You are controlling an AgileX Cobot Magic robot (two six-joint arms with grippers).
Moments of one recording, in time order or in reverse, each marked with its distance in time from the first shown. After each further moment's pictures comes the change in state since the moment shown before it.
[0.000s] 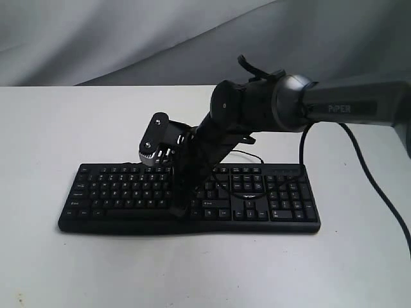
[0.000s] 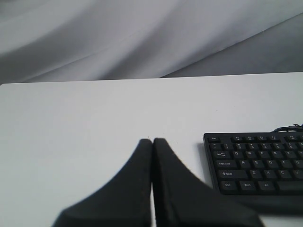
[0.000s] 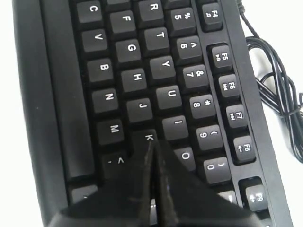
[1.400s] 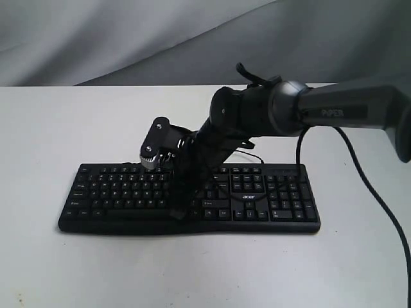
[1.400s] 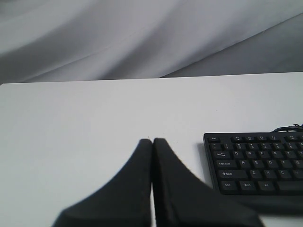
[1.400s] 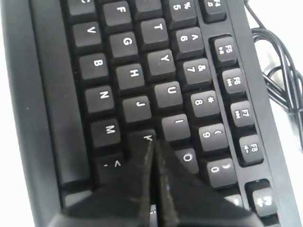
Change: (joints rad) left arm 0.000 0.000 0.000 0.000 0.000 0.000; right arm 0.000 0.022 0.000 0.016 -0.019 -0.002
